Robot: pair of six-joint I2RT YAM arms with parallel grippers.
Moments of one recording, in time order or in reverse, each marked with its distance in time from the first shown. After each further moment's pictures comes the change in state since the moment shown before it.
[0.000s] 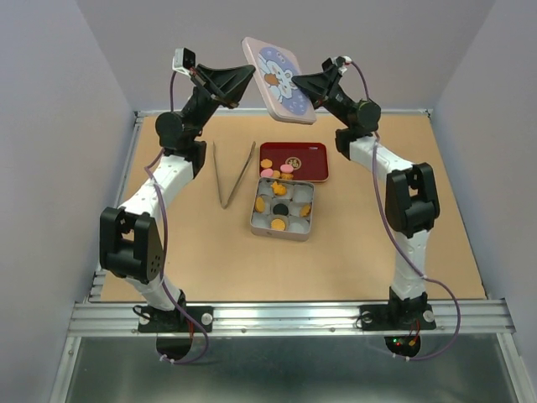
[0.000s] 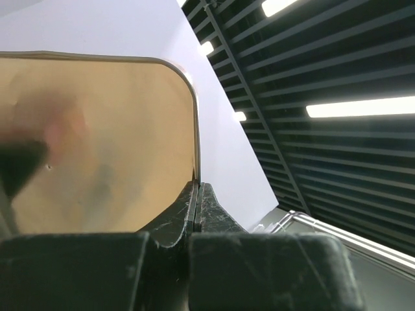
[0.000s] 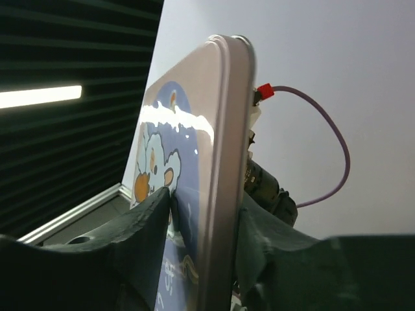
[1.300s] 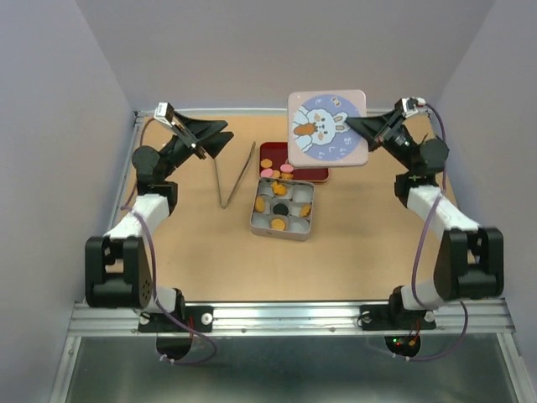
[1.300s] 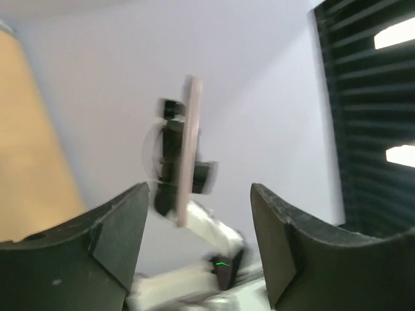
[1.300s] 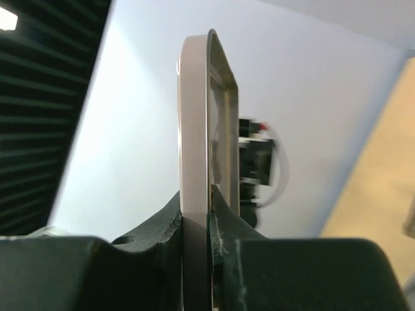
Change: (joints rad) left arm 0.224 -0.148 -0.498 -0.020 0.274 0.021; right arm -0.292 -0.560 -0.723 -0.102 -0.094 -0.203
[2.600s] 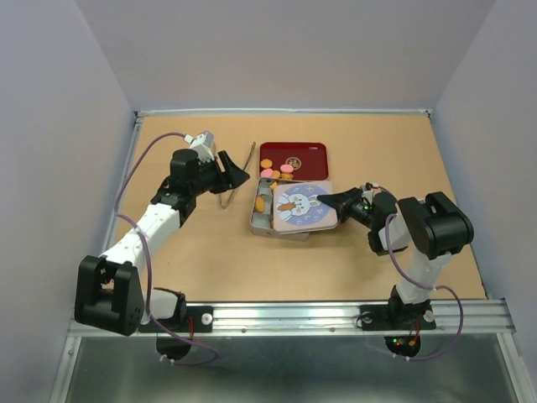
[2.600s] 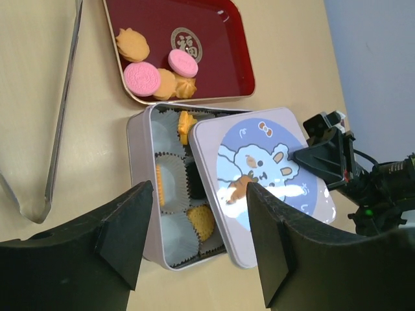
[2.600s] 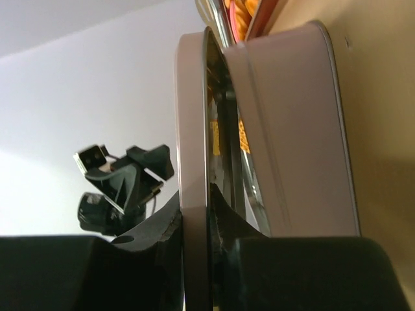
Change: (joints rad) left arm -0.208 -0.219 -0.011 -1.117 -0.414 1.292; right arm 0.167 0.261 -0.595 0.101 0.207 -0.132
